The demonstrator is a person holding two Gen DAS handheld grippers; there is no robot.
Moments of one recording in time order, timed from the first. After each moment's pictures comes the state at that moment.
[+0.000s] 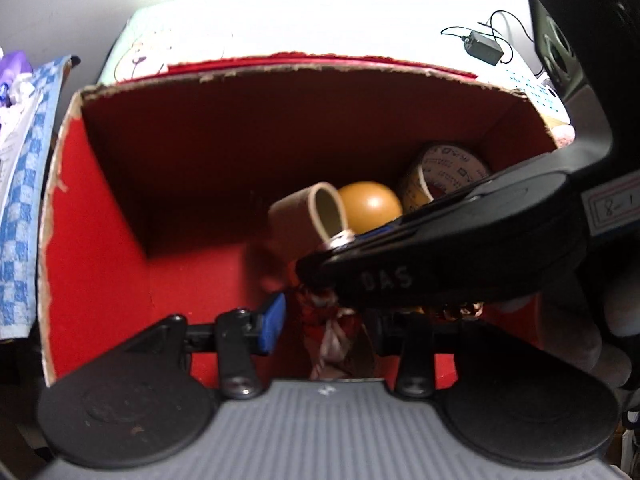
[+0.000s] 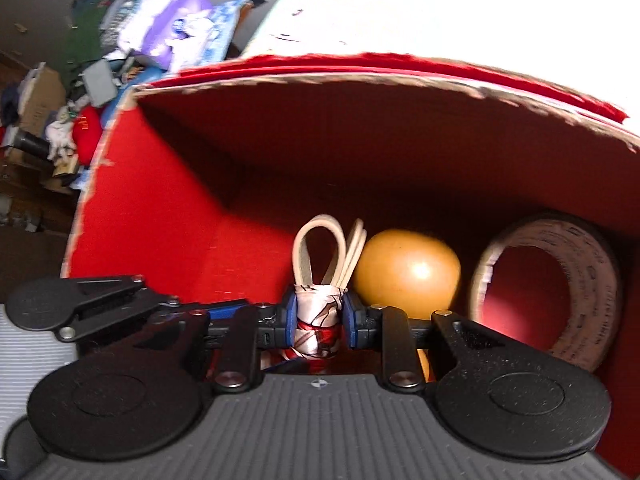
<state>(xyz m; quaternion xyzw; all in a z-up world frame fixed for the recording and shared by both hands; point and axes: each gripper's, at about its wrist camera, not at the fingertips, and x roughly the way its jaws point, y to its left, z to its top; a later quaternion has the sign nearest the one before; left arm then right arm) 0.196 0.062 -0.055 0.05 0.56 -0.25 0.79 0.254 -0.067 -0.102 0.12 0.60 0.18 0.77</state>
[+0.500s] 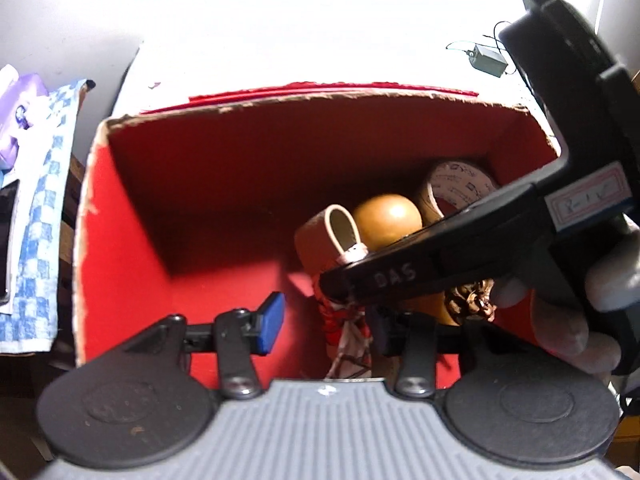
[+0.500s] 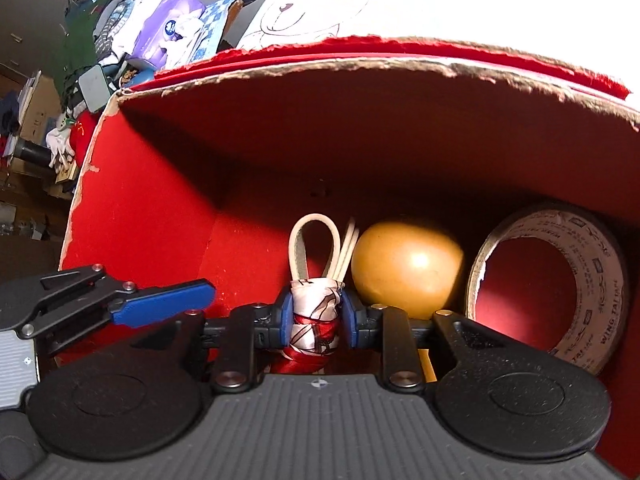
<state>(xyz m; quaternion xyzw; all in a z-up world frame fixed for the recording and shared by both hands) 0.192 0.066 -0.044 0.06 0.53 -0.23 0.81 0.254 -0.074 -0.105 0.13 0.60 0.19 0.76</state>
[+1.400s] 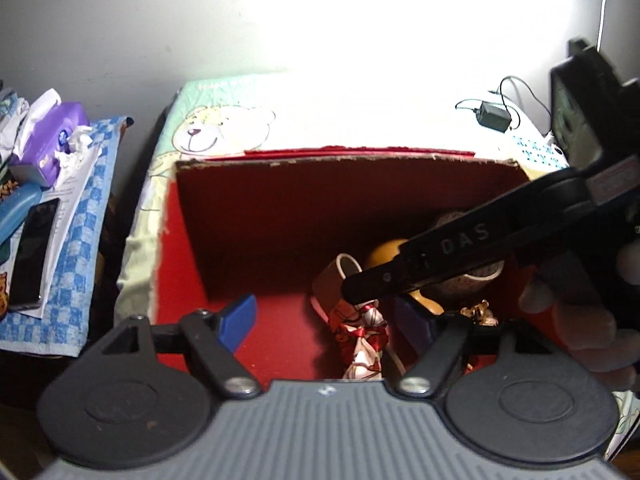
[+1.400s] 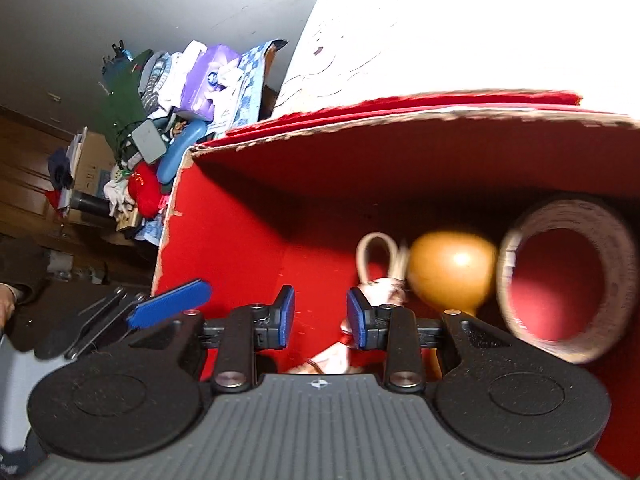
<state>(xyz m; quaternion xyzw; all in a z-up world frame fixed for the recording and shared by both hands) 0.170 0.096 -0.010 0.04 0.45 -0.21 0.87 0.254 -0.071 -0.085 0.24 0.57 0.22 0.75</state>
